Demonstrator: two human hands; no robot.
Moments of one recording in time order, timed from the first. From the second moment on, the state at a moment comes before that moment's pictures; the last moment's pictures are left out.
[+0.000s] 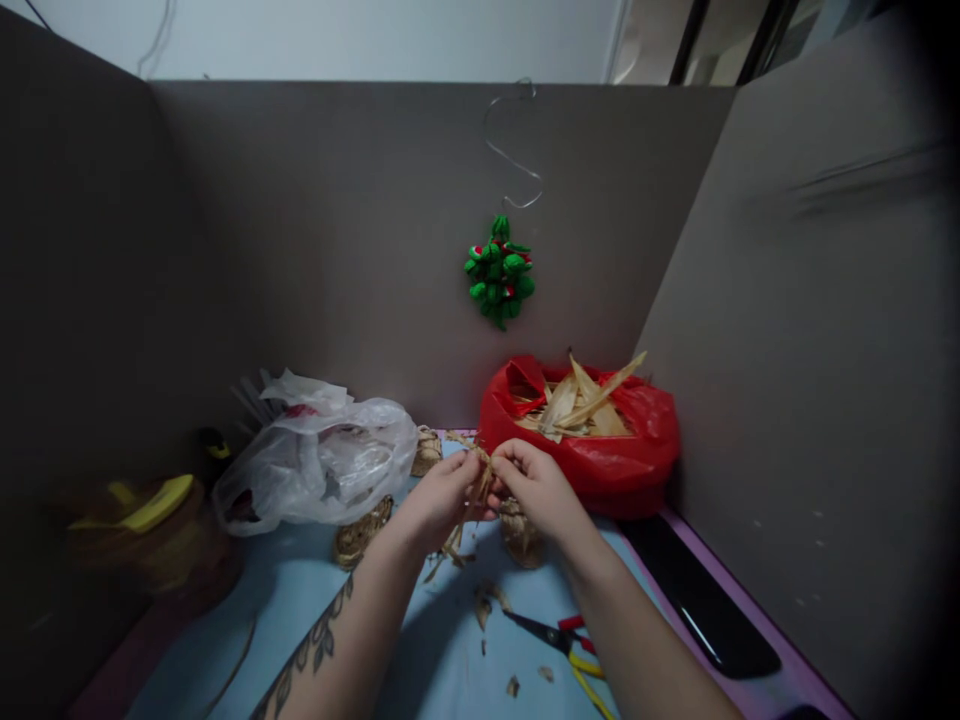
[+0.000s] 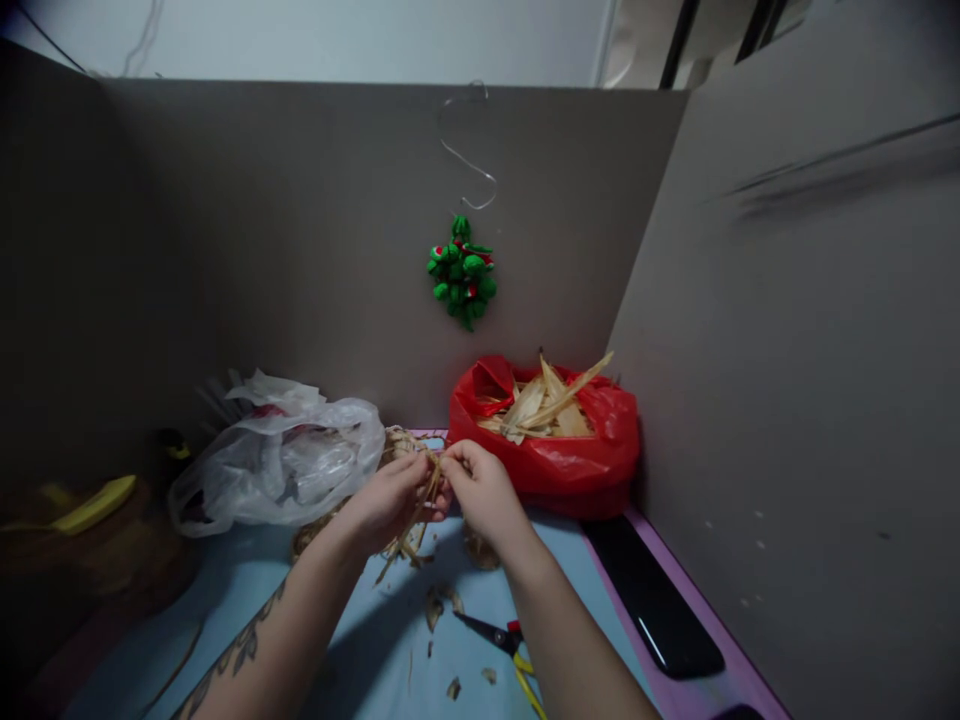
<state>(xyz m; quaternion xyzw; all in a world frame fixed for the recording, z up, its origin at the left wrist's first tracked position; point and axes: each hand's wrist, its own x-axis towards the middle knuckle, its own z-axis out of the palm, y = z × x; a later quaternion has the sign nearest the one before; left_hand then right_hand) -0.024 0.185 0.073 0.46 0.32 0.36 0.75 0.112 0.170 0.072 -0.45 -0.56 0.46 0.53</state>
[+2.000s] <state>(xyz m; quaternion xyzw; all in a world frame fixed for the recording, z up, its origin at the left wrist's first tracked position) -0.026 0.199 0.064 0.60 0.38 0.48 0.51 0.099 0.172 0.058 -0.48 -0.60 0.33 0.55</state>
